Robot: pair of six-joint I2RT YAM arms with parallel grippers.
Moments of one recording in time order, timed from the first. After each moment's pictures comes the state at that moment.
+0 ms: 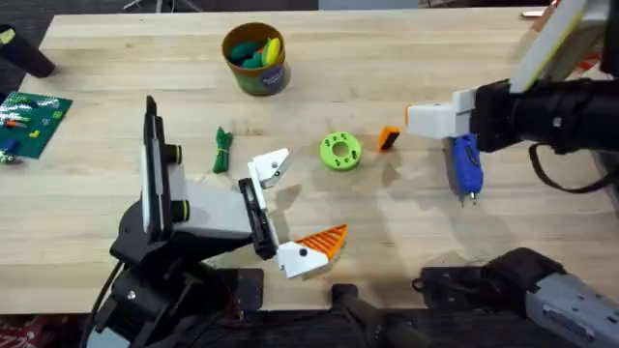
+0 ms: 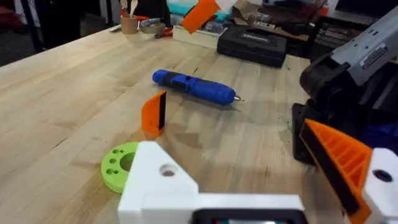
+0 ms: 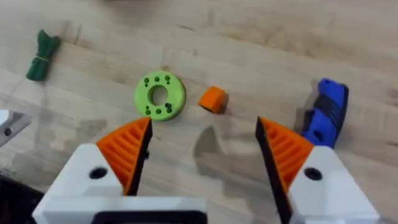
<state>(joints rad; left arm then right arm) -0.44 0.00 0.00 -0.06 0.80 -0.08 0.37 0.88 0.99 -0.92 -0.05 0.15</state>
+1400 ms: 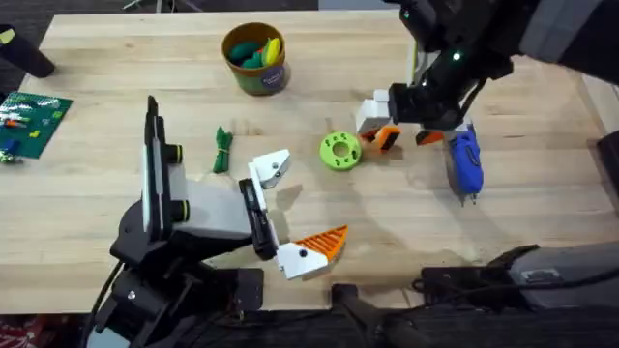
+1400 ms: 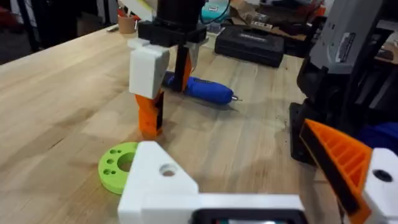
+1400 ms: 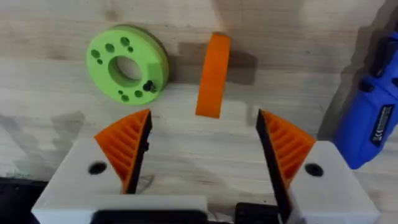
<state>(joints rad) -0.44 0.00 0.00 -0.06 0.81 -0.08 0.42 1.59 1.27 -1.17 -0.08 0.47</state>
